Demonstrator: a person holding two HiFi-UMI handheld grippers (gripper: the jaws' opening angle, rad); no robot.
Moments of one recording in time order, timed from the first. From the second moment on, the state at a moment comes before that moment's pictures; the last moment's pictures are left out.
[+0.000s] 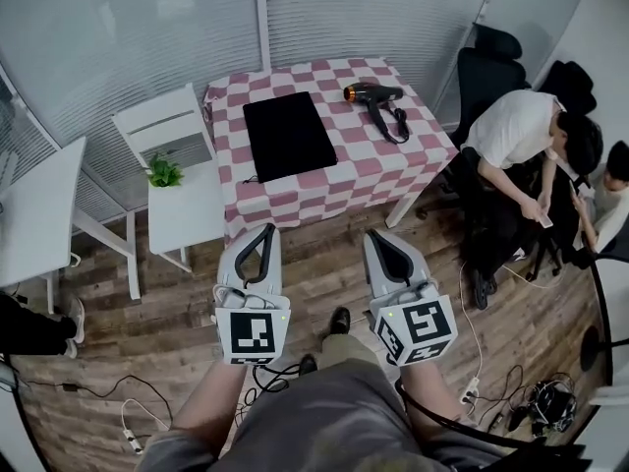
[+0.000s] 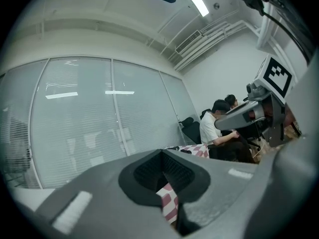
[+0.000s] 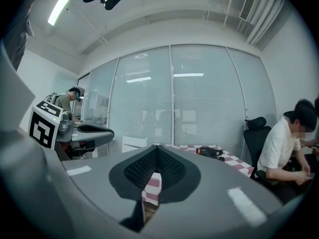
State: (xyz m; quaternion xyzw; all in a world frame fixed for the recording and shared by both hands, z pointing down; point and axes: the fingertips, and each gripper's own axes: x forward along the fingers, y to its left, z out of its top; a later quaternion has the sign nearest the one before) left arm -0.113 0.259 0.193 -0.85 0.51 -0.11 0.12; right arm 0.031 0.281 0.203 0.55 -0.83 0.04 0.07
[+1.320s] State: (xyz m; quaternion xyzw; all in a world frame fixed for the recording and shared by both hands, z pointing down) left arm -0.094 0.041 0.187 -0.78 0.59 -0.16 0.16; right arm 0.057 0.017 0.203 0.45 -0.89 0.03 0.06
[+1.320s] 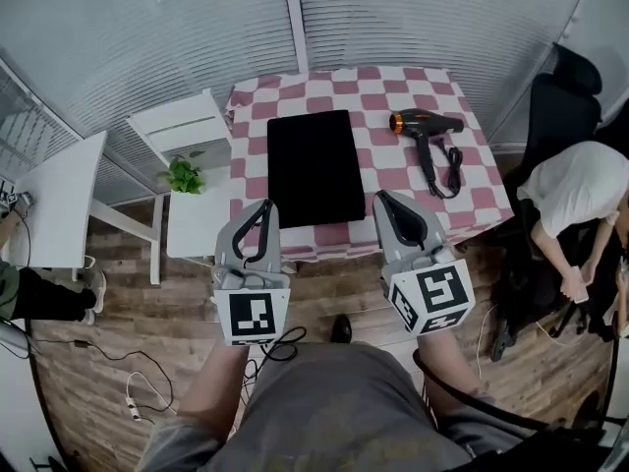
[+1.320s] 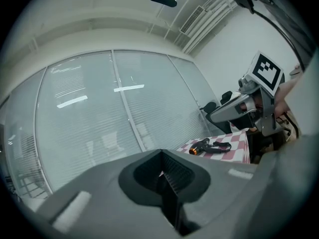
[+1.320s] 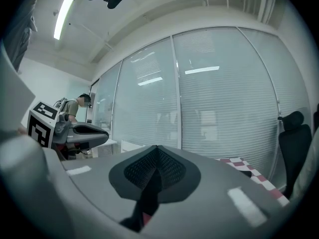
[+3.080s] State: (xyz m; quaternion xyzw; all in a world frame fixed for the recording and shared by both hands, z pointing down) left arm -0.140 0.001 0.438 -0.84 0.40 -0.36 0.07; right arm 0.018 -0.010 0.387 0.43 -0.87 0.19 0.15
